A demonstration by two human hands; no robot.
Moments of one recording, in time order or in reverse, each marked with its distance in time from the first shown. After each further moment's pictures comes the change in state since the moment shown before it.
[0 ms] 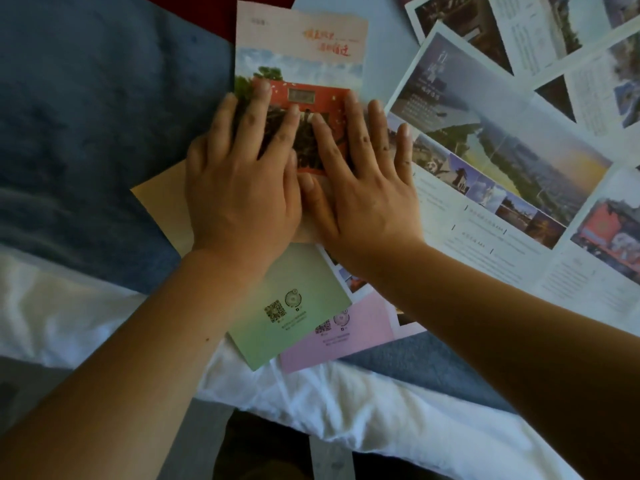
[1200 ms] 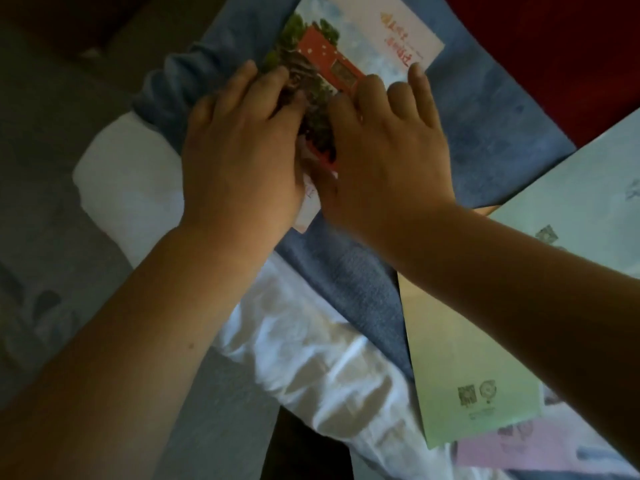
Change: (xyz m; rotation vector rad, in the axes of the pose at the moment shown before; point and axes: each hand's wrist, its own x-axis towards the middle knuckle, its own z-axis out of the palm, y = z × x) left_hand -0.023 -0.231 -0.041 -0.028 0.008 -0.303; right_hand 0.127 -0.232 0.027 -0.234 0.040 -0.382
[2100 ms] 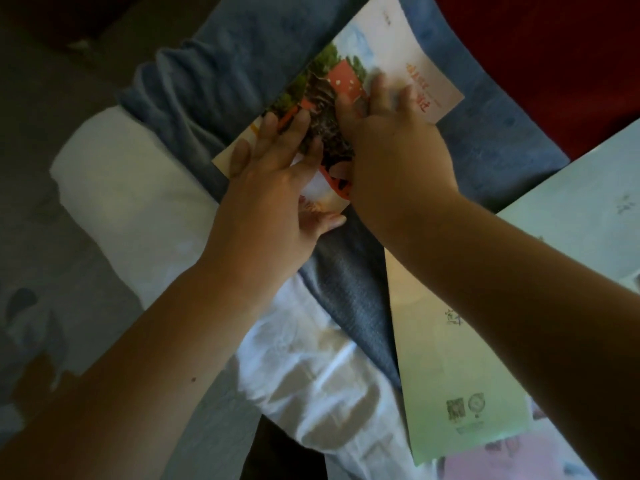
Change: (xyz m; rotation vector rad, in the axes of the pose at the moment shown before) left_hand -0.022 0.017 0.034 -0.296 -0.096 -0.010; right_hand 0.020 0.018 0.002 0.009 -0.460 0.104
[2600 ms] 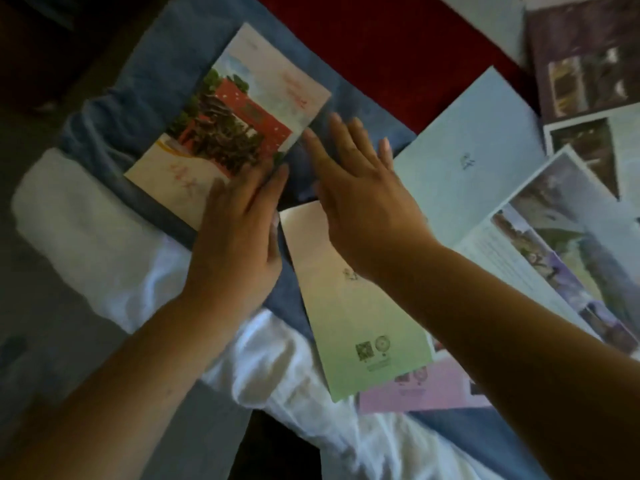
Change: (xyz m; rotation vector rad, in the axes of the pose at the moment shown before) left_hand -0.042 0.076 0.013 0.000 0.088 0.141; right_hand -0.100 0.083 0.017 0.240 0.181 -0.120
